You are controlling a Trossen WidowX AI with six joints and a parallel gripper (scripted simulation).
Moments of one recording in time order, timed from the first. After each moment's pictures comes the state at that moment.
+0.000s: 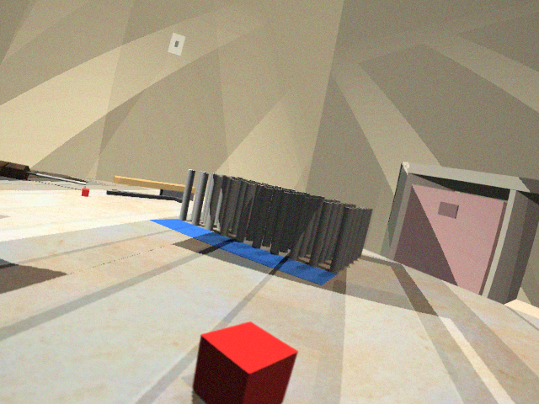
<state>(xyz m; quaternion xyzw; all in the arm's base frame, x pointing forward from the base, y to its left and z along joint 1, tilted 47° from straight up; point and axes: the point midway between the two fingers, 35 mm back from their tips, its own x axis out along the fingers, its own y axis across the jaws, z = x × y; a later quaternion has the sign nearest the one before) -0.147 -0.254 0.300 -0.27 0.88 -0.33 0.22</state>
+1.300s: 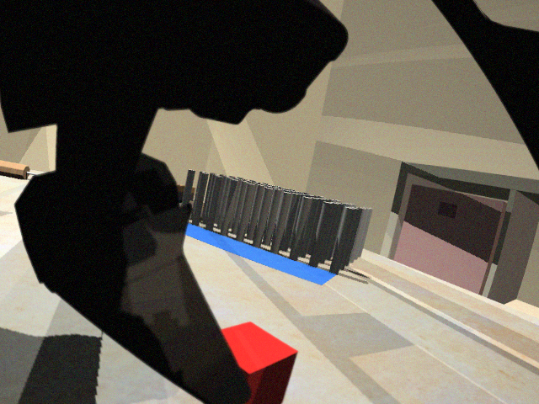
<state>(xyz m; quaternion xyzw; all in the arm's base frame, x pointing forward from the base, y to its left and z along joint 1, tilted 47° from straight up) 0.237 -0.276 0.347 -0.59 0.41 -0.37 0.59</state>
